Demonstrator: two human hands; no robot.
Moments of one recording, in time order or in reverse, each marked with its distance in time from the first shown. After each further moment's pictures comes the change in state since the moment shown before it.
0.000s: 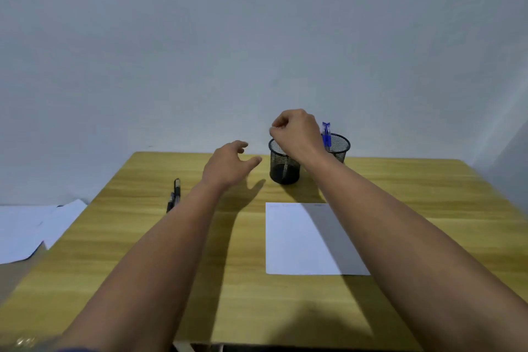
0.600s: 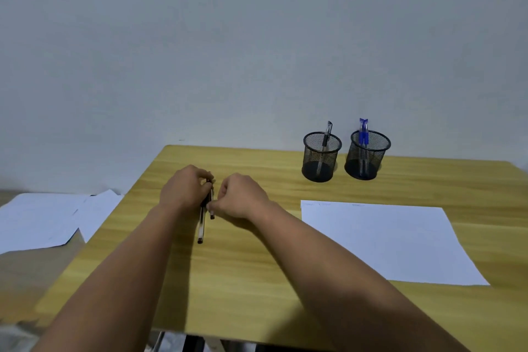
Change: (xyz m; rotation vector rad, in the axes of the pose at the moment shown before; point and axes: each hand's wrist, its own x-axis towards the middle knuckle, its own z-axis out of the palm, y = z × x) left_hand -0.023 -0.154 -0.071 0.319 0.033 -0.094; right_hand -0.099 -0.071 0.156 -0.073 -0.630 -0.019
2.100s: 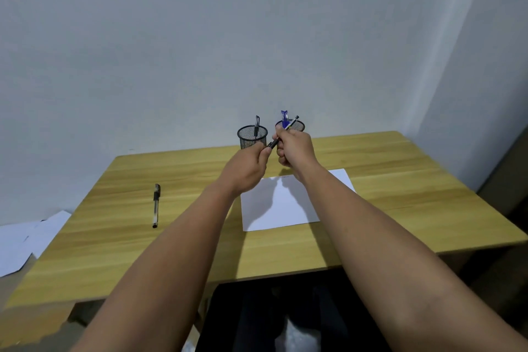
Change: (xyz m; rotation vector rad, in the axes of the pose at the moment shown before) left_hand -0.104 0.244 0.015 -0.312 -0.143 0.494; right_hand -0.117 0.128 -0.157 1.088 0.604 0.195
